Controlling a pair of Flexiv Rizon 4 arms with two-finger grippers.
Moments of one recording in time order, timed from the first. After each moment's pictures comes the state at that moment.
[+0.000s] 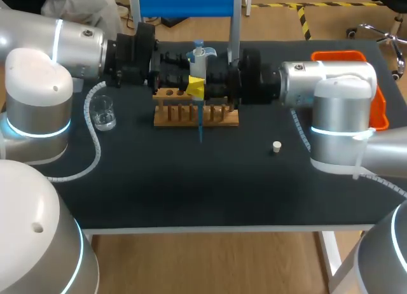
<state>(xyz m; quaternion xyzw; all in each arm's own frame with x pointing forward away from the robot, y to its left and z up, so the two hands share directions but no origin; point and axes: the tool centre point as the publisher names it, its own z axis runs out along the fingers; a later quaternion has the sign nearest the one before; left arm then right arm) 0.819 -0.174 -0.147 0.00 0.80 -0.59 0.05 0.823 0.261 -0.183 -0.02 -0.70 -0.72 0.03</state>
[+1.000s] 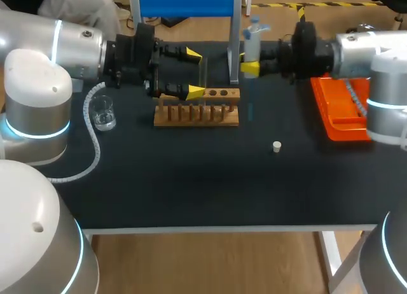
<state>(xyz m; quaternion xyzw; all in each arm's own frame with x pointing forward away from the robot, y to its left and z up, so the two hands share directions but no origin) 0.818 -0.173 -0.146 0.00 0.80 -0.59 0.05 0.877 0.136 -0.164 0.00 -0.71 -0.70 0.03</state>
